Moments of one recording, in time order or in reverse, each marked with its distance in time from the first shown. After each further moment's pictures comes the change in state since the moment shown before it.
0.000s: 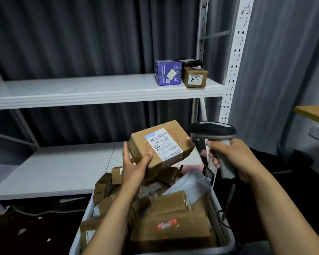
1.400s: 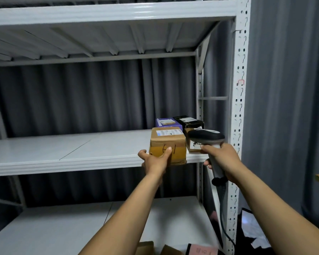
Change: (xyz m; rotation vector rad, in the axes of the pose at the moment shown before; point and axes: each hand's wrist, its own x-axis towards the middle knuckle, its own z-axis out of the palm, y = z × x) left_hand 0.184 0.144 0.128 -0.010 0.067 0.022; right_hand 0.184 -0.108 0.002 0.028 0.096 -0.254
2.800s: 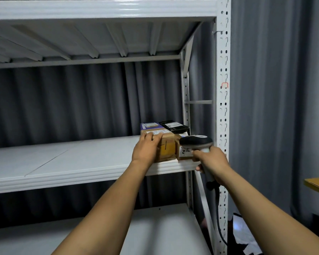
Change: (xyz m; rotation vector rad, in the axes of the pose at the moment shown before) left_hand 0.074 0.042 0.048 1.330 -0.072 0.908; right_hand 0.048 0.018 -0.023 -0.173 0.101 0.021
